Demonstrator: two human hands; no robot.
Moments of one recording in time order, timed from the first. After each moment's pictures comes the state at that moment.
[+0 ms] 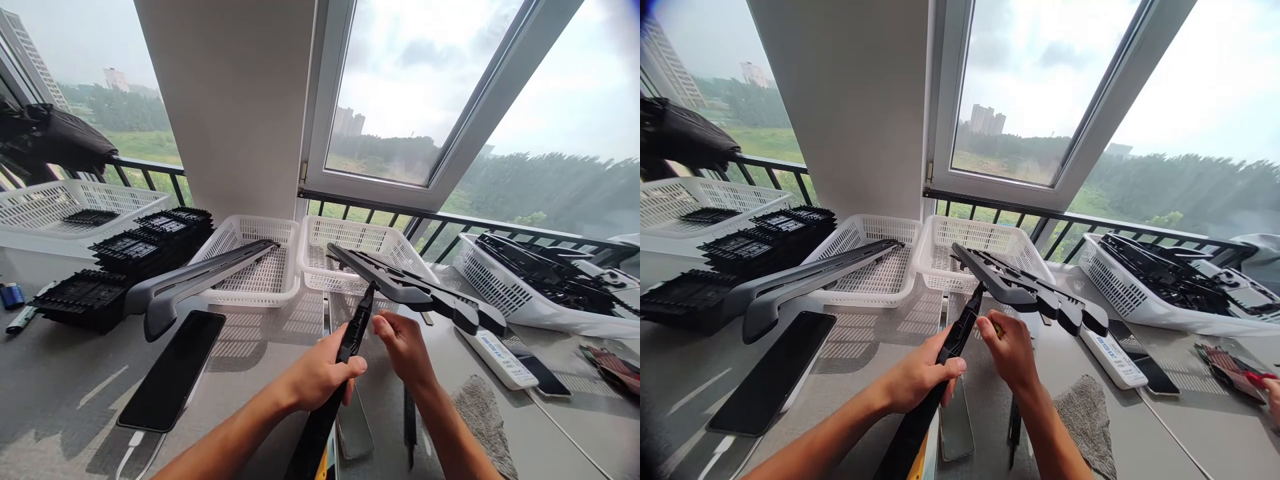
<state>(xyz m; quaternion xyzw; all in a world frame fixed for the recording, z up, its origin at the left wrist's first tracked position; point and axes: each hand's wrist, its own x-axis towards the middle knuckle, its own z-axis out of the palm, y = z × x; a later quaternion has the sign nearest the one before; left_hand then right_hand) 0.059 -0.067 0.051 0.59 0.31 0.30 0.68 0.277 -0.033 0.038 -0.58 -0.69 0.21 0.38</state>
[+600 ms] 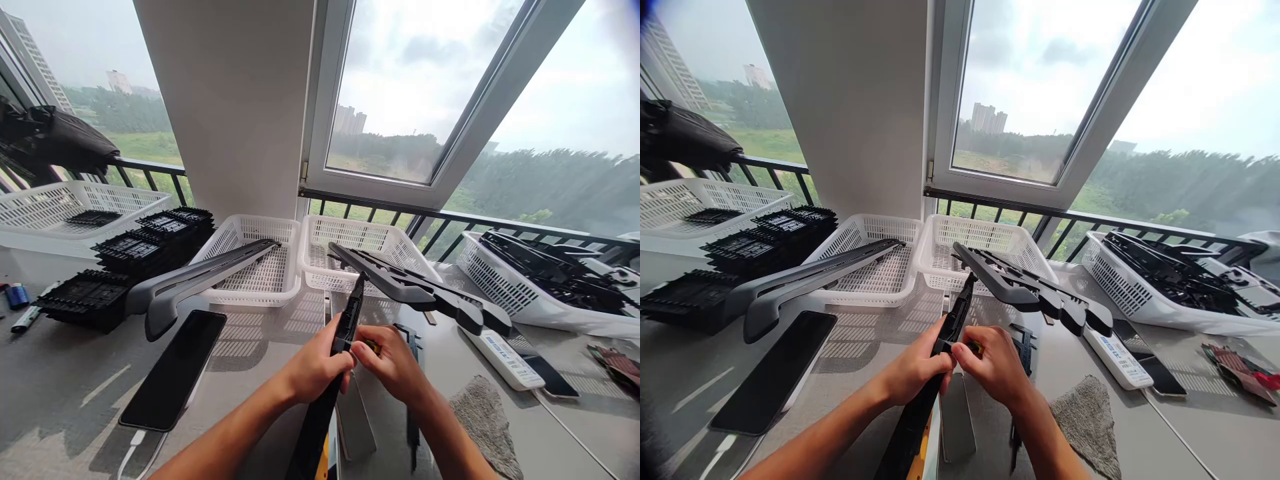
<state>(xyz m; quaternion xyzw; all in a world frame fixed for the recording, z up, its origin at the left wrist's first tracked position) 0.058 -0.065 0.059 0.56 0.34 0.35 0.67 0.254 -0.050 0.053 -0.50 -0.78 0.28 0.25</state>
